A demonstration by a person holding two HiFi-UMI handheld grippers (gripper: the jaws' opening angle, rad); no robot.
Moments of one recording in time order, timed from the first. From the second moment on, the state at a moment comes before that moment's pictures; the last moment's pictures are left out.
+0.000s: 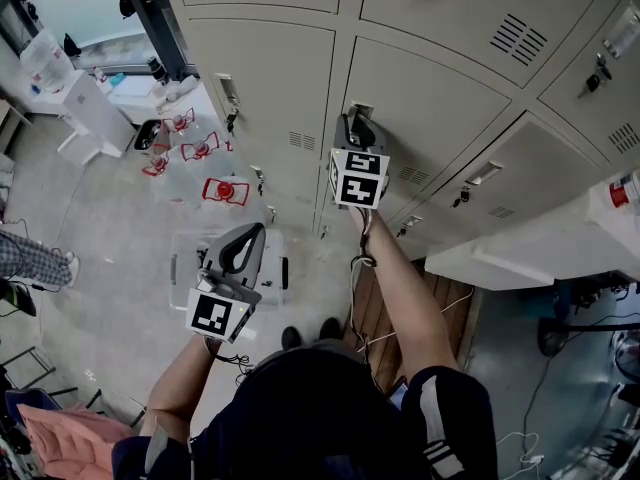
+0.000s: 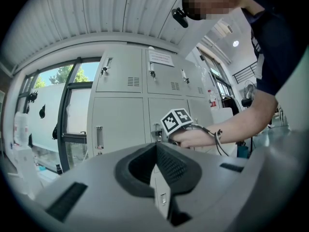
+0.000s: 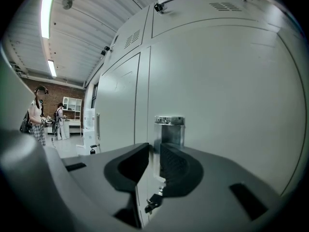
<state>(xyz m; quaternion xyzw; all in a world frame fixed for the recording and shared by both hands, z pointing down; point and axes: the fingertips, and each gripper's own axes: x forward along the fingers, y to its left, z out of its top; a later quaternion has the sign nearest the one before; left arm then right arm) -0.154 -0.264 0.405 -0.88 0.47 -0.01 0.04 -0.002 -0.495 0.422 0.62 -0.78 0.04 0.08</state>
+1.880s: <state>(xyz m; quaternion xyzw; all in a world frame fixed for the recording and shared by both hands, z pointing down) -0.160 -0.256 0.407 -0.88 0.48 -0.02 0.04 0.004 -0.491 0.430 0.64 -0.76 0.03 0.10</state>
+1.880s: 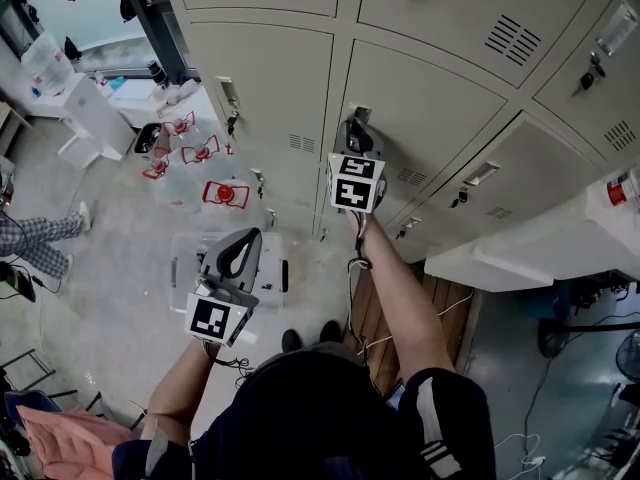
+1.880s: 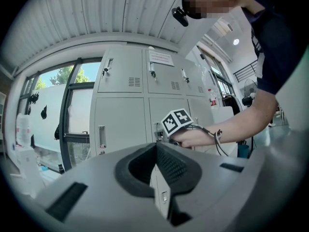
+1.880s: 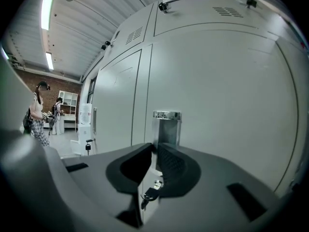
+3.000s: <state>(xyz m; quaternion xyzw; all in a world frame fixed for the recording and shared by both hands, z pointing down) -0.166 -0.257 0.409 -0.88 0.48 -0.02 0.04 0.004 -0.477 0.434 0.65 -0.75 0.00 0.10</state>
